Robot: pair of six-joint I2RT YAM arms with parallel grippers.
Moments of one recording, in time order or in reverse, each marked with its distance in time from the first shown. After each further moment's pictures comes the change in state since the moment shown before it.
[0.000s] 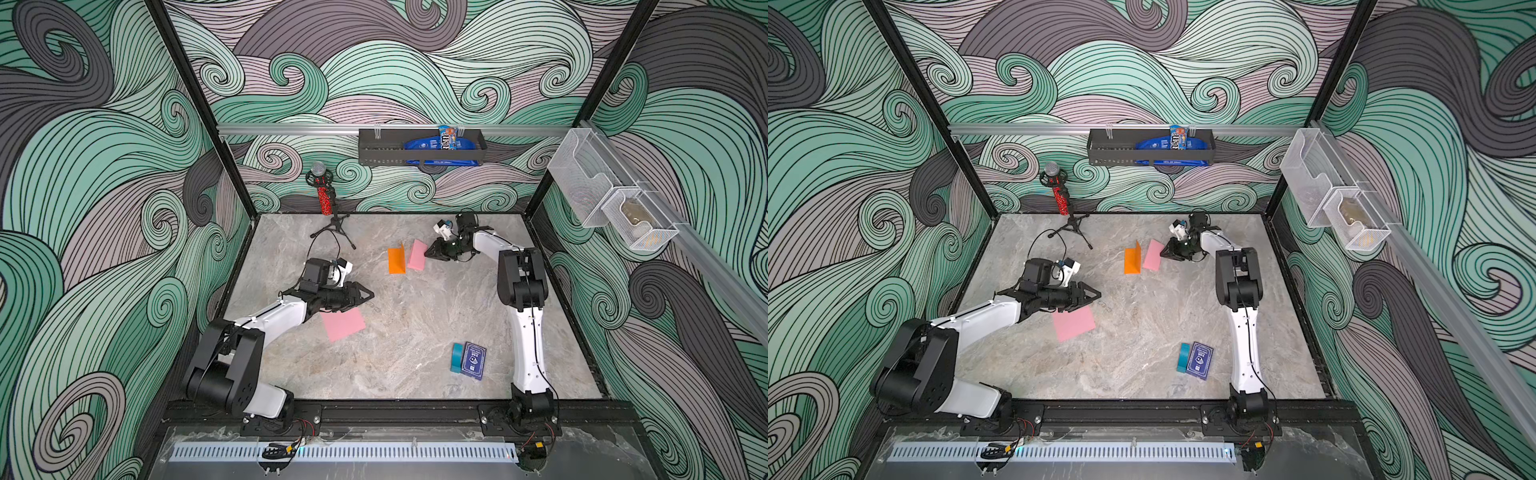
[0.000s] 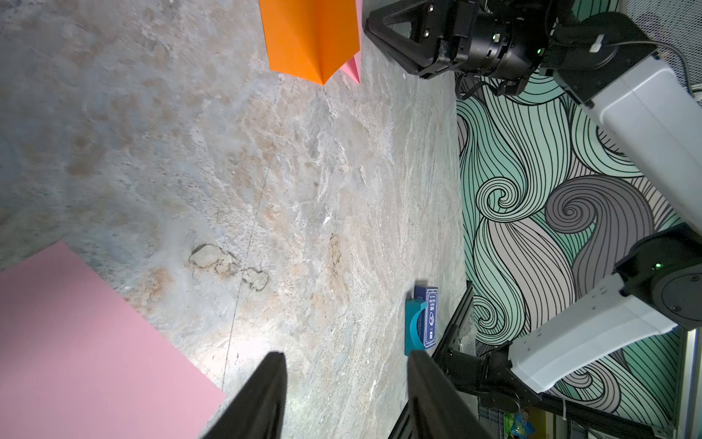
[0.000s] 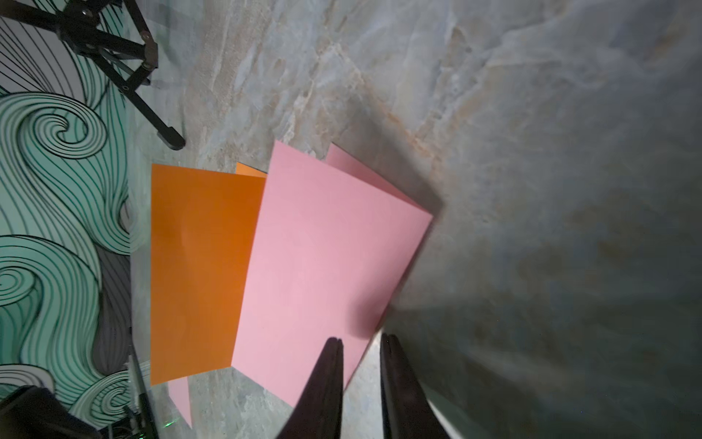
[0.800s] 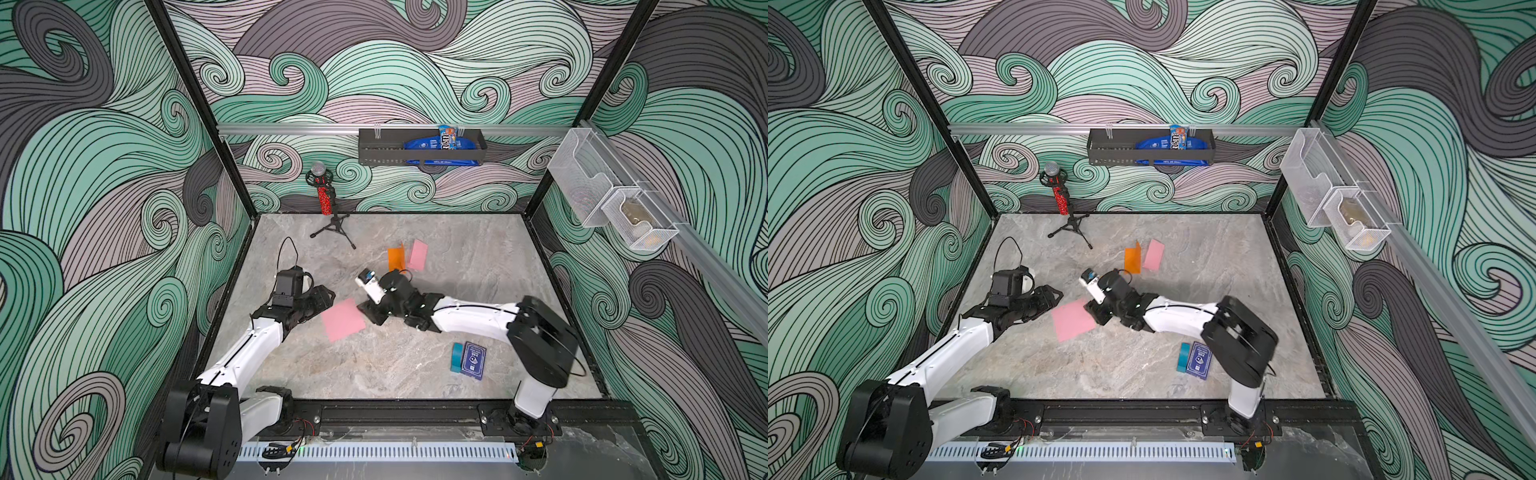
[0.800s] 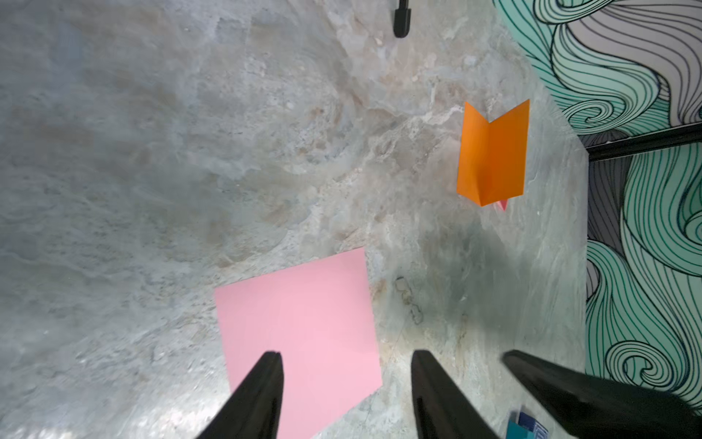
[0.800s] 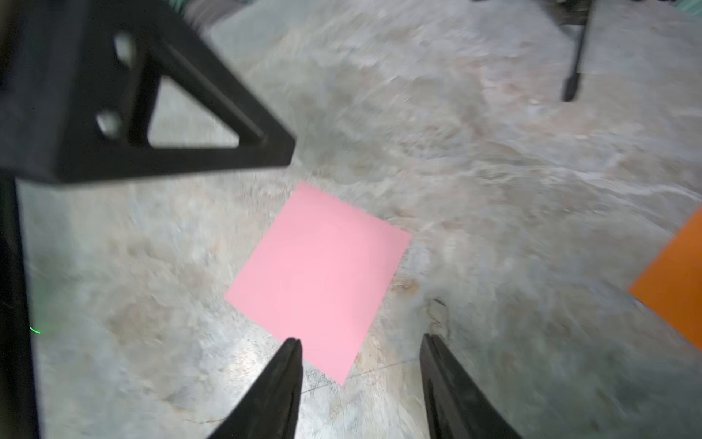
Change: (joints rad) left arm 0.186 -0.335 -0.137 -0.228 -0.442 -0.056; right arm 0.862 -0.558 -0.777 0.657 0.642 -0.110
